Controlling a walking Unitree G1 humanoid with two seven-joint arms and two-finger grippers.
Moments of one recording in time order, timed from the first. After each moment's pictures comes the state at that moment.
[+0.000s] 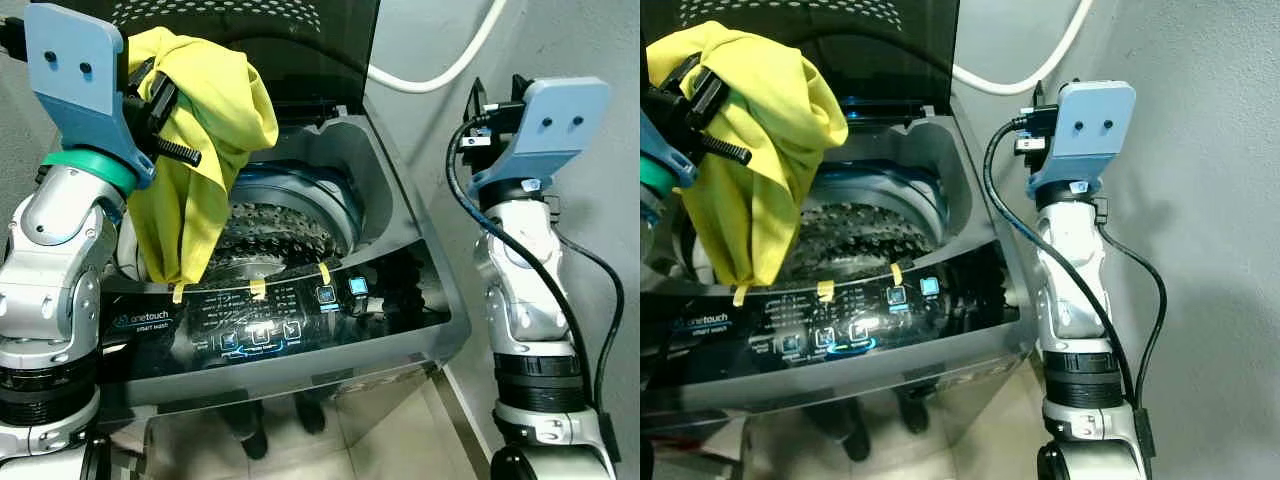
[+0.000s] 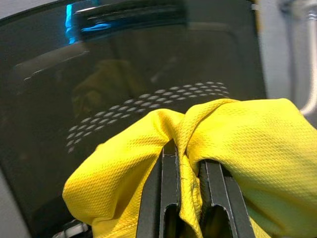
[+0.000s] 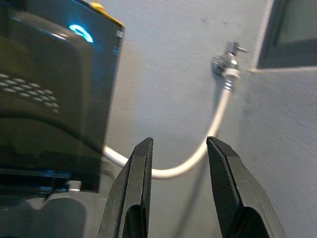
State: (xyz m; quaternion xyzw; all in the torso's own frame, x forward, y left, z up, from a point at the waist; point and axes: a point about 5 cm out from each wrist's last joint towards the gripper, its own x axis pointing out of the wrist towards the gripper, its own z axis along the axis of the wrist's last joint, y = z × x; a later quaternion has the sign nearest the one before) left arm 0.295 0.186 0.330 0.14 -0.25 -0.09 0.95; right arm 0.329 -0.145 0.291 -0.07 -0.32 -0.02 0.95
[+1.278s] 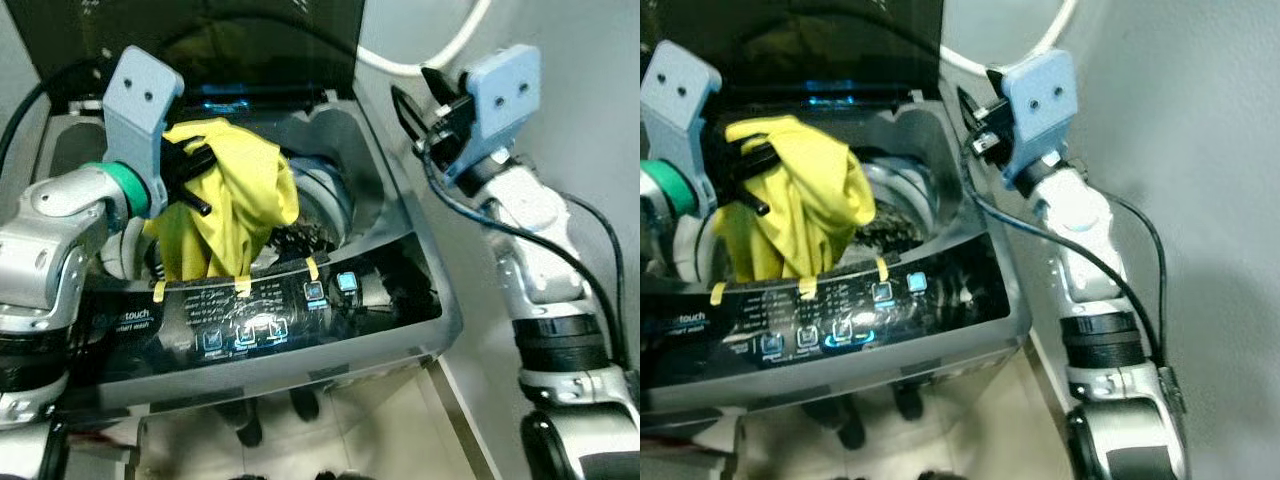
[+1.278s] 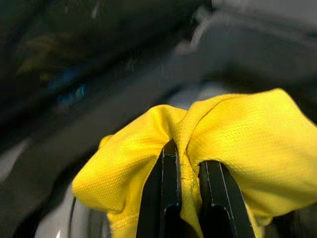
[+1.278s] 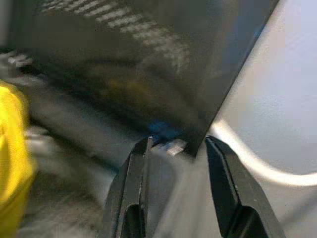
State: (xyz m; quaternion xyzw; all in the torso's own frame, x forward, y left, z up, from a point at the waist) left arm 0.312 0.208 0.289 0.18 0.00 -0.20 0.96; right arm 0.344 -0.140 0.293 -0.15 -0.23 0.29 0.92
